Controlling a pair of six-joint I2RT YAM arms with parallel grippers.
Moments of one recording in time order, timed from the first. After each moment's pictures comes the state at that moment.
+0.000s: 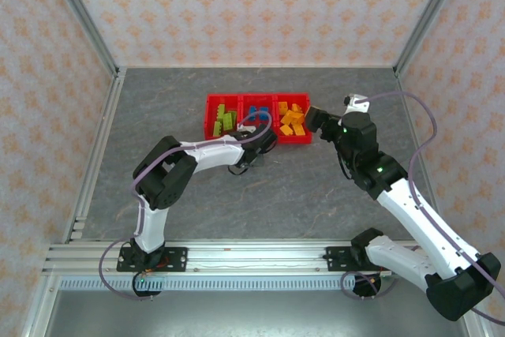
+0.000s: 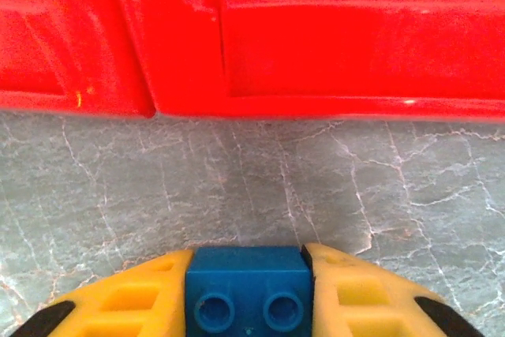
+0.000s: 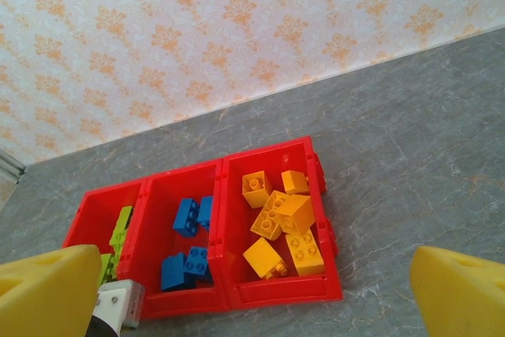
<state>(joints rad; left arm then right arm) -0.73 1.99 1.32 -0.58 -0.35 -0.80 0.49 0.93 0.90 -0.34 0.32 0.51</state>
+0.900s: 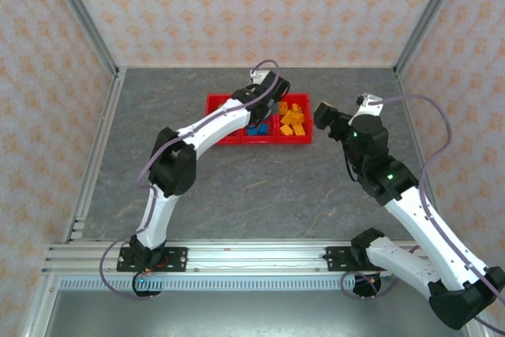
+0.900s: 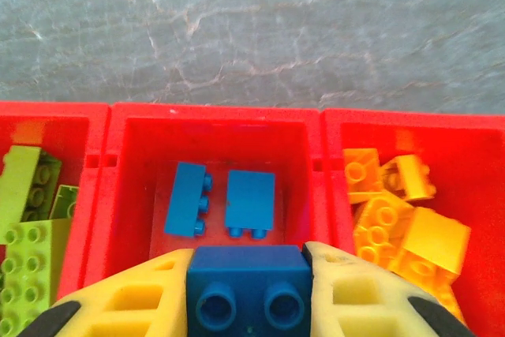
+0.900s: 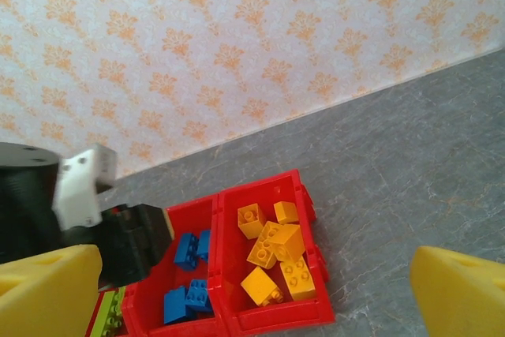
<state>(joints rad) -0.64 2.19 1.97 -0.68 -0.45 -0.62 0.49 0.85 0.93 -0.37 0.39 0.53</state>
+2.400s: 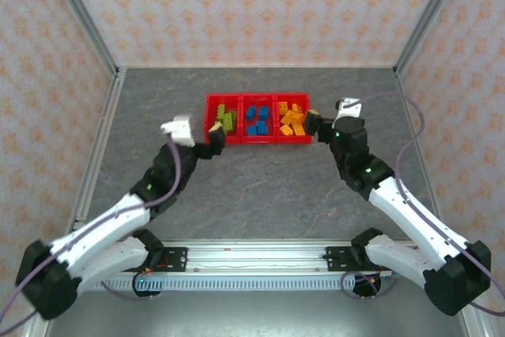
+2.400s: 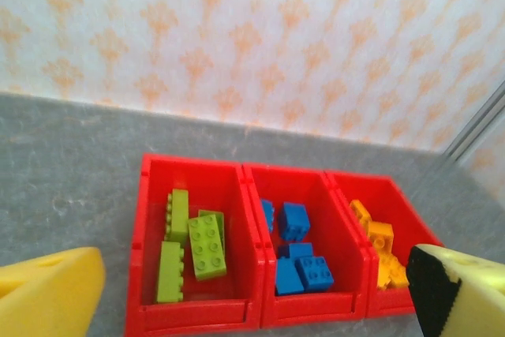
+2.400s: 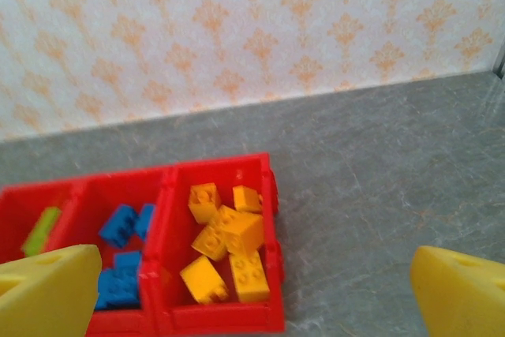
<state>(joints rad) -0.60 0.82 0.47 0.27 -0.43 -0.36 0.49 0.98 0.74 -0.11 0.41 0.29</state>
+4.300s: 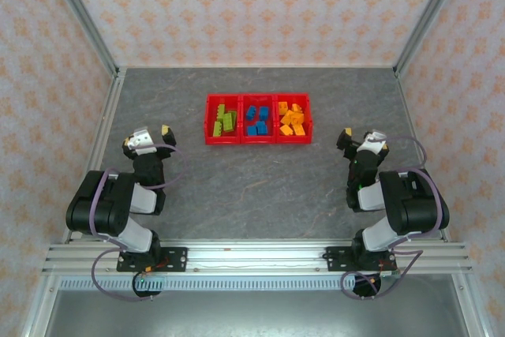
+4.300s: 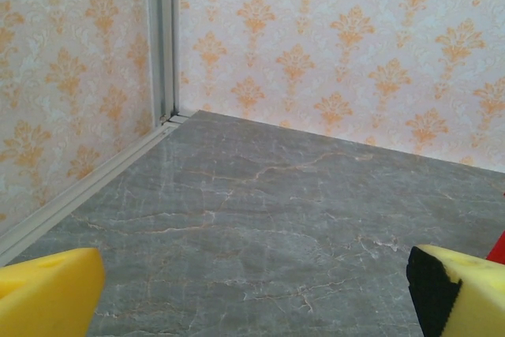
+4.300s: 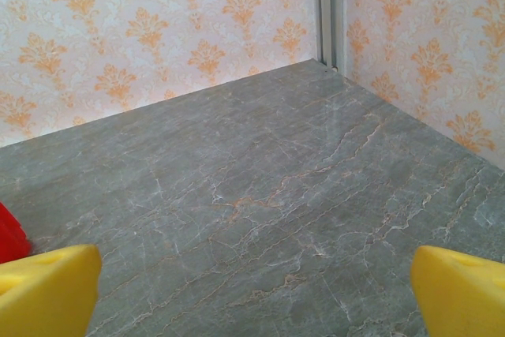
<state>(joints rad) 0.01 1.53 0.17 1.33 -0.34 -0.12 0.06 1.53 0.19 1.19 0.36 0.21</state>
